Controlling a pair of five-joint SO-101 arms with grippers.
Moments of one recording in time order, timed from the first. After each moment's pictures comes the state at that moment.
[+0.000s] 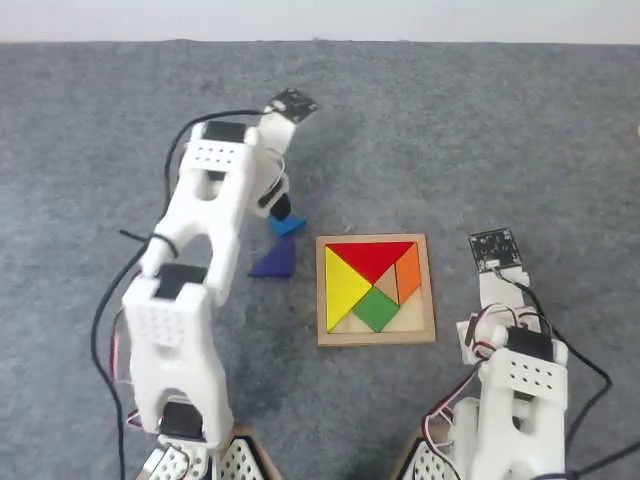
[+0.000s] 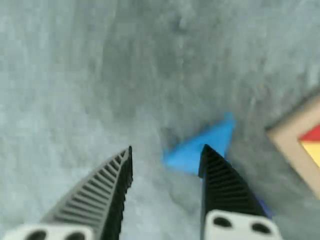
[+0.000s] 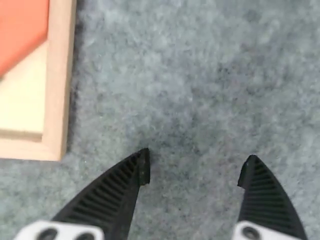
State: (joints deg) left arm 2.3 36.9 -18.5 75.5 -29.6; right arm 11.7 -53.5 80.1 51.9 23.9
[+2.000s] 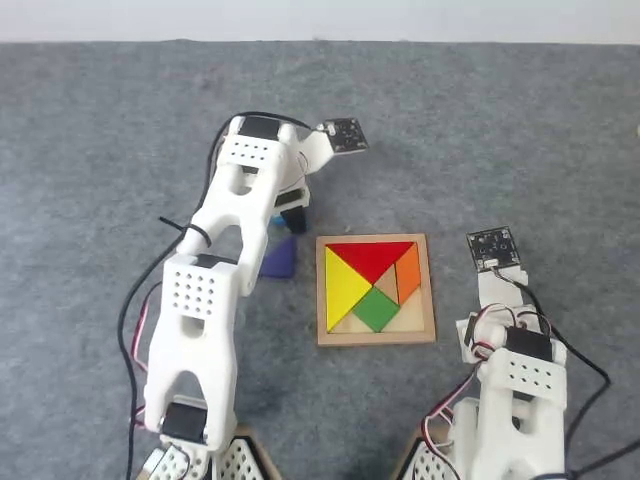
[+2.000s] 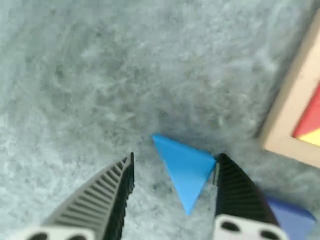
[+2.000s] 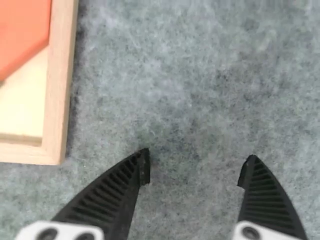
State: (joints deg) left arm 6.1 54.2 -38.9 82.2 -52.6; right arm 11.3 -53.5 80.1 51.0 24.2
